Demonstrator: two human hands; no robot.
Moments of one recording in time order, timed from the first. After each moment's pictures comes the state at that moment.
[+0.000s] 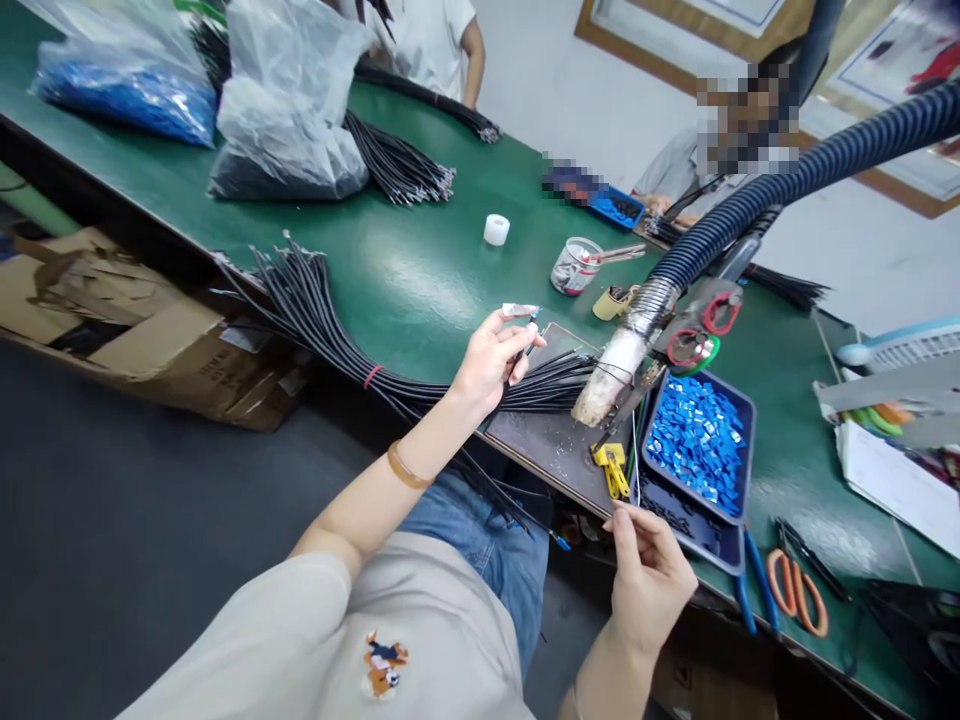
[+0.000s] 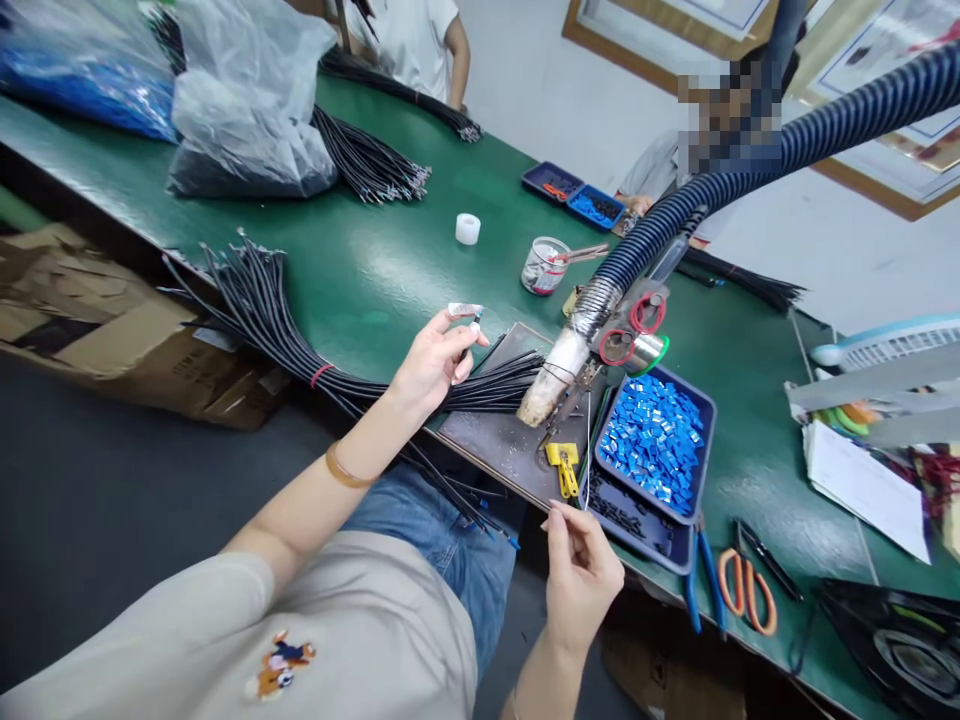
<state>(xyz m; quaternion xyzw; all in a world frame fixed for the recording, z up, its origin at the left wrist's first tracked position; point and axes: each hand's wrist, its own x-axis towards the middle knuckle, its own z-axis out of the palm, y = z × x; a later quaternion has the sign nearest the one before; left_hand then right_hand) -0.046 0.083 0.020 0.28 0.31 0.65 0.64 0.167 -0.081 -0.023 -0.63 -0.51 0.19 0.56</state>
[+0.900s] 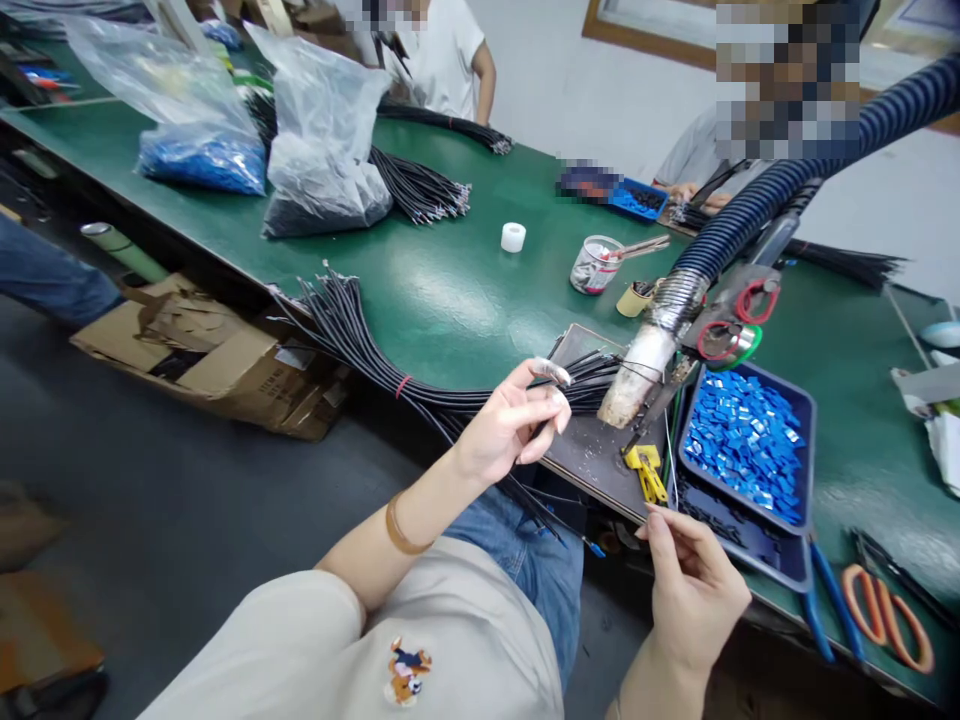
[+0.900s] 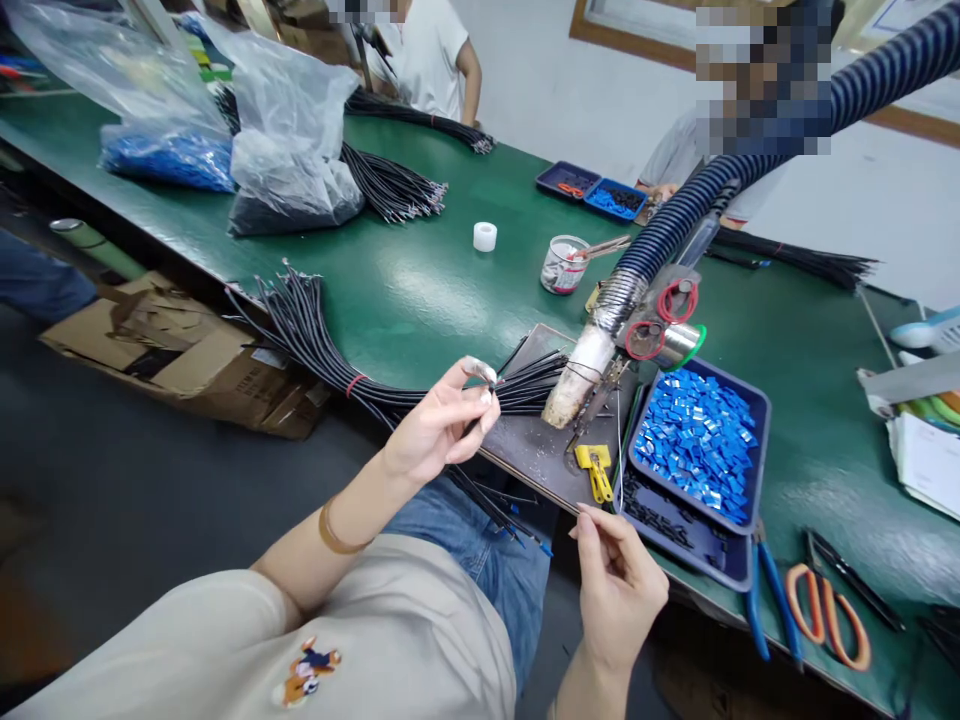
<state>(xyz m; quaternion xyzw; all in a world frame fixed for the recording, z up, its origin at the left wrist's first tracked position) -0.053 0.013 0.027 0.32 0.21 0.53 0.75 0.163 -0.079 -0.021 -0.61 -0.52 0.18 0.57</state>
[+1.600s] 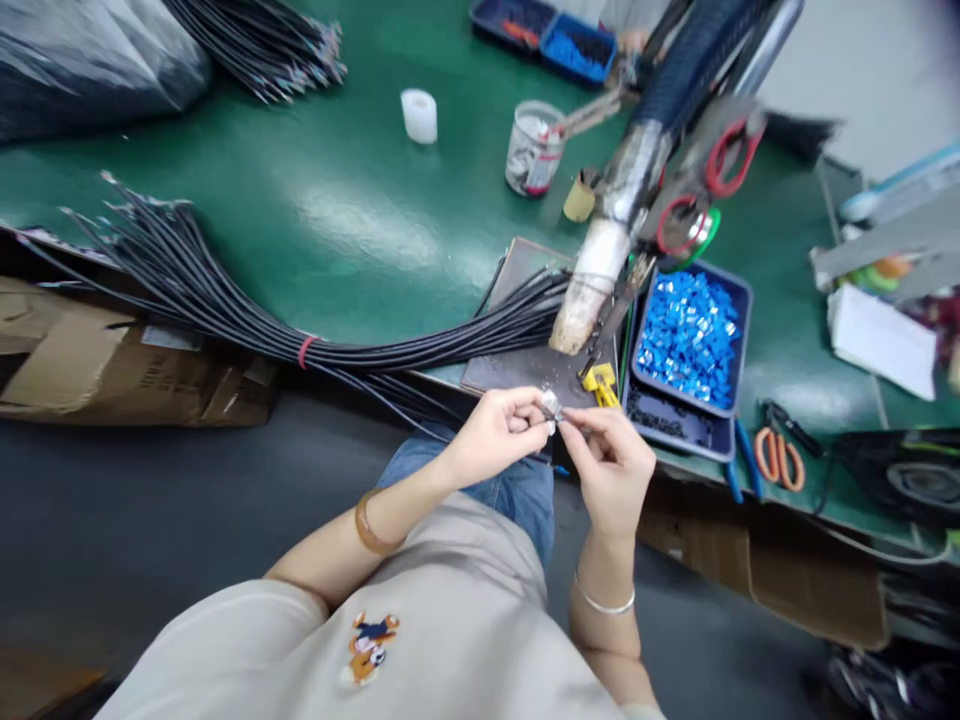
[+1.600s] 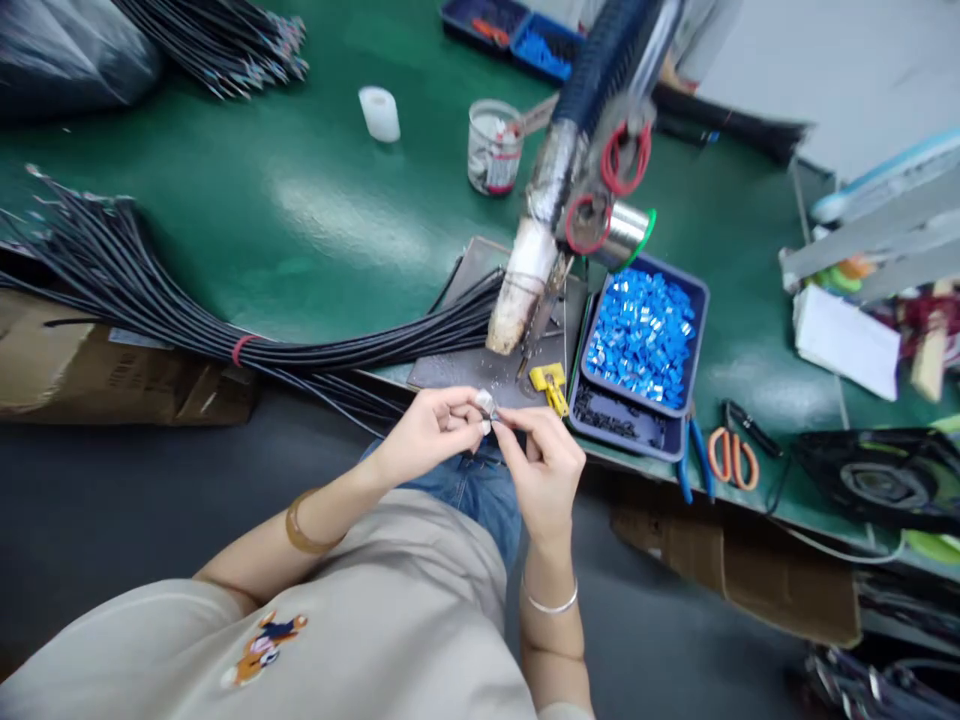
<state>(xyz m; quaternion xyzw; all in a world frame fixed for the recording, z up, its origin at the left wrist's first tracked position) -0.018 -0.020 -0.017 0.48 0.34 0.38 0.72 0.138 -0.068 -0.008 -0.59 -0.62 0.18 0.48</state>
